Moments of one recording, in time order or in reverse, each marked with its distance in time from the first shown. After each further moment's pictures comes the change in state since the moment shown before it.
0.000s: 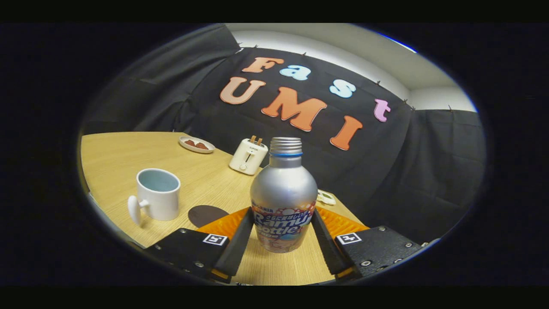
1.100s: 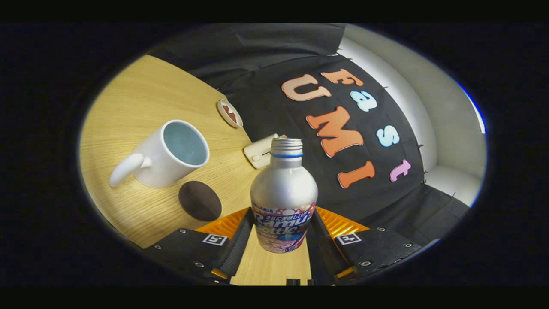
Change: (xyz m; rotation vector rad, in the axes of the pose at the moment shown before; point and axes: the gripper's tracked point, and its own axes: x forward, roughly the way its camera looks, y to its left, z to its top) arm 0.009 0.034 0.021 -0.639 -0.054 -0.001
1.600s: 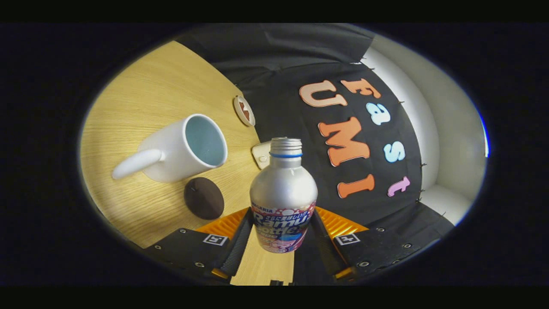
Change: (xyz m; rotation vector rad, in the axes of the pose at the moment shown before) arm 0.002 0.003 0.009 -0.145 -0.021 0.018
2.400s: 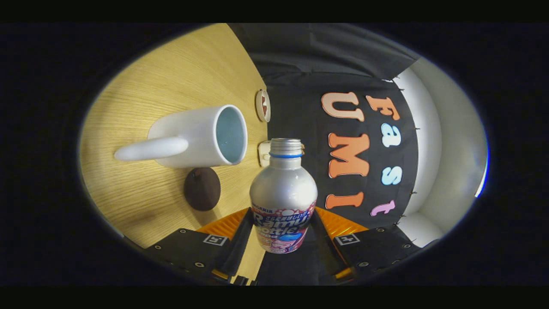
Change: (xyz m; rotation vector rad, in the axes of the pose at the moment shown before) arm -0.006 0.000 0.010 -0.245 -0.009 0.007
